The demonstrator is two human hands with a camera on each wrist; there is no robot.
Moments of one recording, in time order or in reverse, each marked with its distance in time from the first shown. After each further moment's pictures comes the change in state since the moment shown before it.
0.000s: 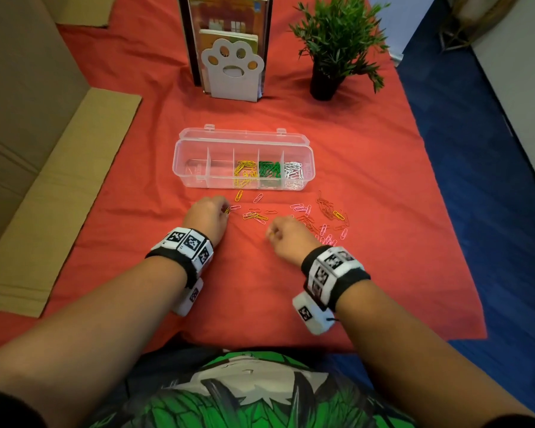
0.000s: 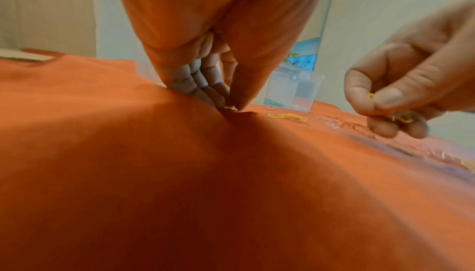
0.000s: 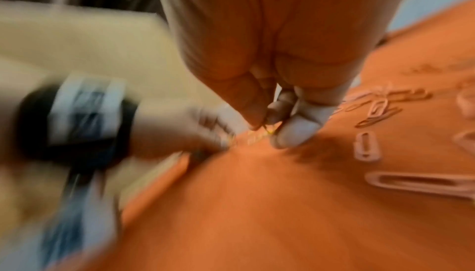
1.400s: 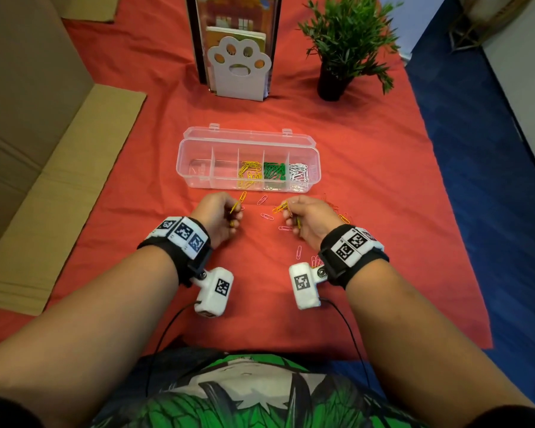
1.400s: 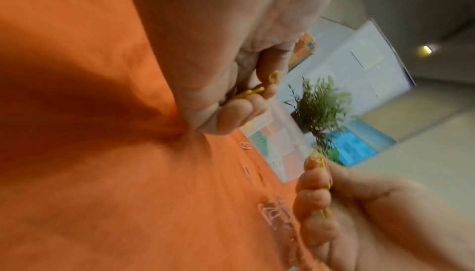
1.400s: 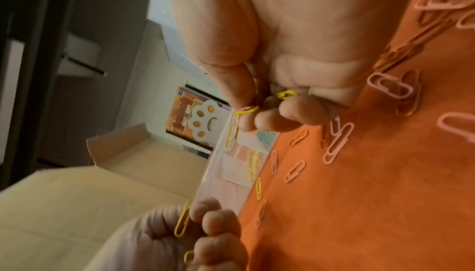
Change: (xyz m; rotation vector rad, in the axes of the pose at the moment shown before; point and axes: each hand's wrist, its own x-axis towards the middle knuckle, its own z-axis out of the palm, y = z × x) left_hand 0.005 0.029 -0.017 -1.135 -0.341 -0.622; right_hand 0.030 0.008 -0.032 1.048 0.027 0.224
